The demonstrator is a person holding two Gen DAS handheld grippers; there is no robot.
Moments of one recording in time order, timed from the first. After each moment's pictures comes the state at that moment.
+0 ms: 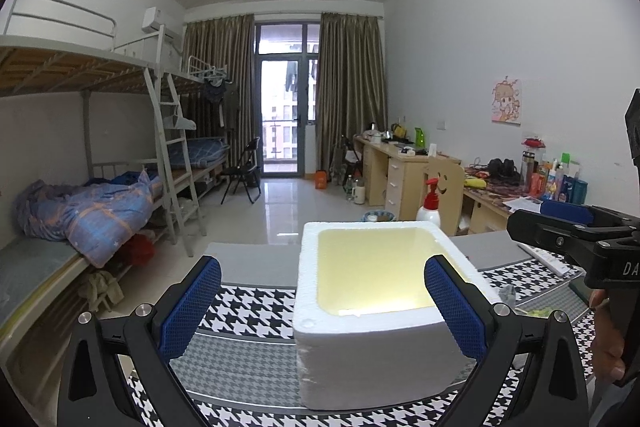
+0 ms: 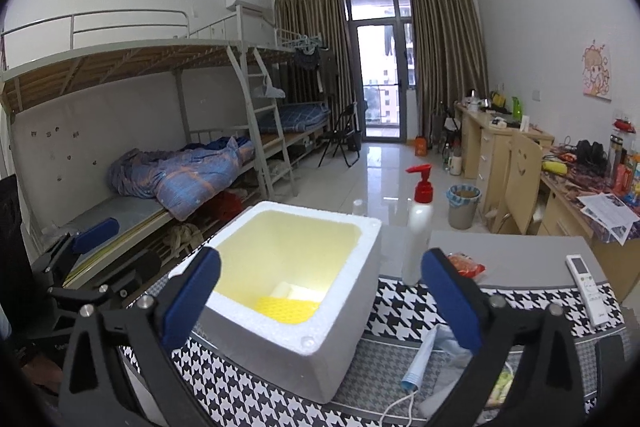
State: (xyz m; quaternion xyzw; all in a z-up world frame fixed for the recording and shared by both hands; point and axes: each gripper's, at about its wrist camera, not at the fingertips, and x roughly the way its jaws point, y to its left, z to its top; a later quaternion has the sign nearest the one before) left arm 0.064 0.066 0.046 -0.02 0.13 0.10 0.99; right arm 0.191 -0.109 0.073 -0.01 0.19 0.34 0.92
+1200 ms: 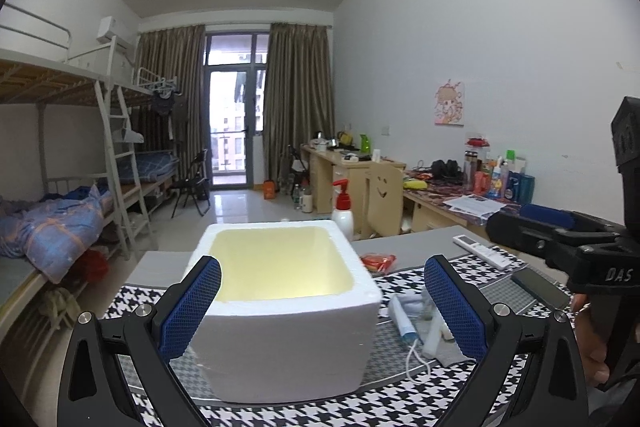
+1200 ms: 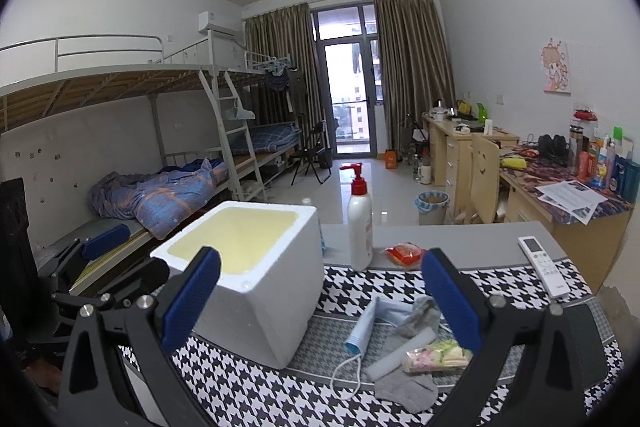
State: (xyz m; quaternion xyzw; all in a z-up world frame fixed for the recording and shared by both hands) left arm 0.054 0.004 0.043 -0.01 0.11 0.00 0.99; right arm 0.162 -0.180 0.059 0.01 0.16 0.28 0.95
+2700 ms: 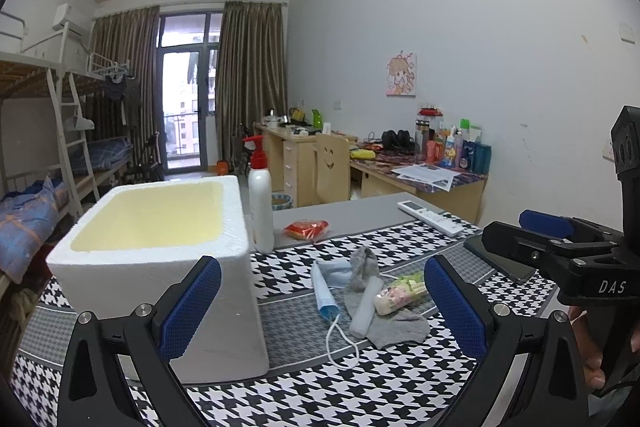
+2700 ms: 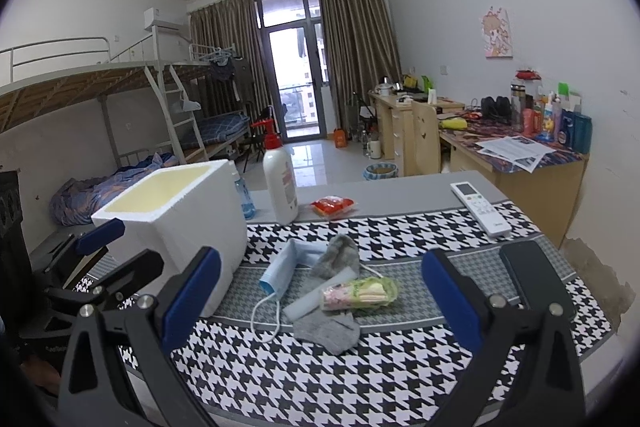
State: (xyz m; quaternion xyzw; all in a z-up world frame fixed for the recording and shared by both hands) left arm 0.078 -0.061 0.006 0.00 0.16 -0.08 0.98; right arm 0.150 -0.256 0.012 0.04 0.21 0.20 0.96
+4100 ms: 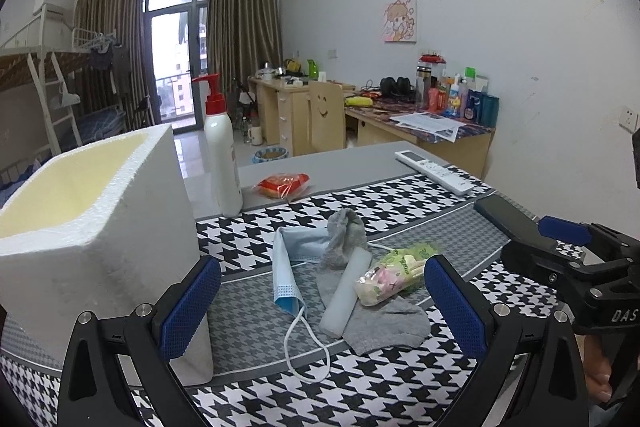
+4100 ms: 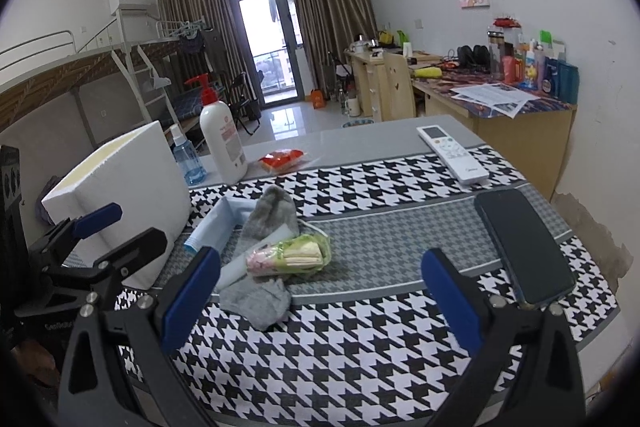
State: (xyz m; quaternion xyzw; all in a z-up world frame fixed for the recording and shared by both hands) left arm 0.150 -0.113 -0.032 0.02 0.25 -0.07 0.97; right arm 0.193 -0.298 -0.033 0.06 0.28 0.17 0.94
